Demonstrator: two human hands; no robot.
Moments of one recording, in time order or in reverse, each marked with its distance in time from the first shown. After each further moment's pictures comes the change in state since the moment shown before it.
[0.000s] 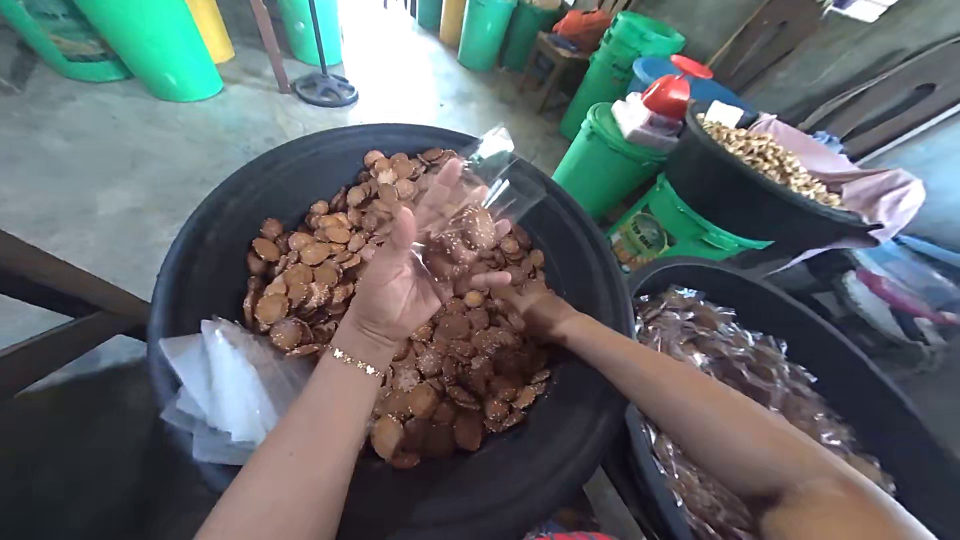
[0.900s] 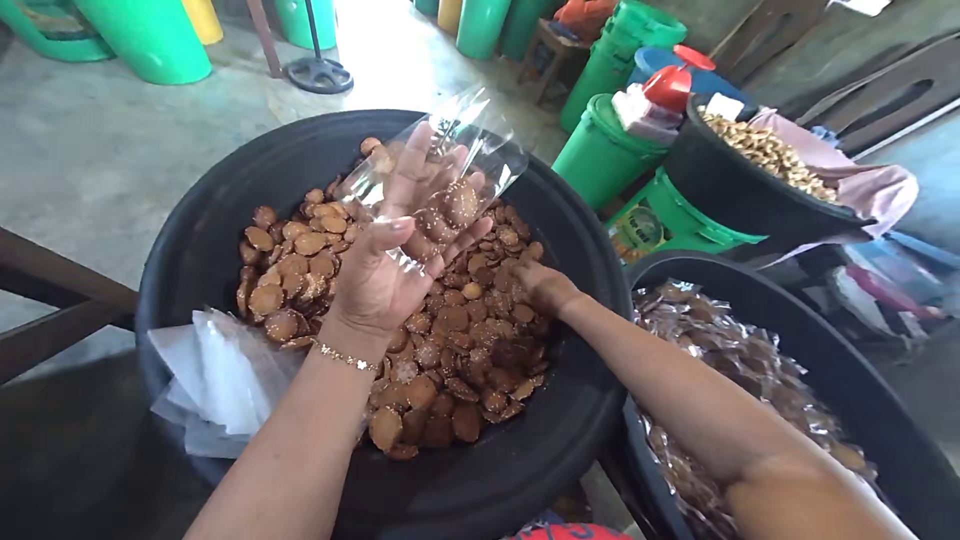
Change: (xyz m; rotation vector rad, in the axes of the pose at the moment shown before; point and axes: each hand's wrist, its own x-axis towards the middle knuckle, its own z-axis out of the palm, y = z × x) left_hand 0.000 0.009 0.006 0.101 0.063 0.163; right_hand 0.033 0.022 -0.001 0.034 0.037 0.158
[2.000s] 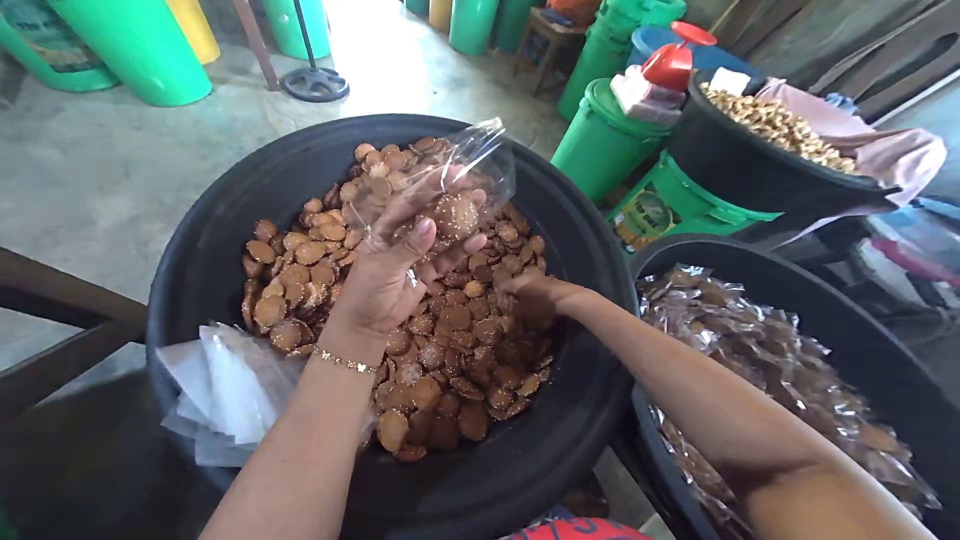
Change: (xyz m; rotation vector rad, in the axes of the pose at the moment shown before) left_hand -0.002 -0.005 -0.006 0.095 0.051 -0.066; right_hand -0.036 -0.020 -0.014 0.123 -0.162 -0.308
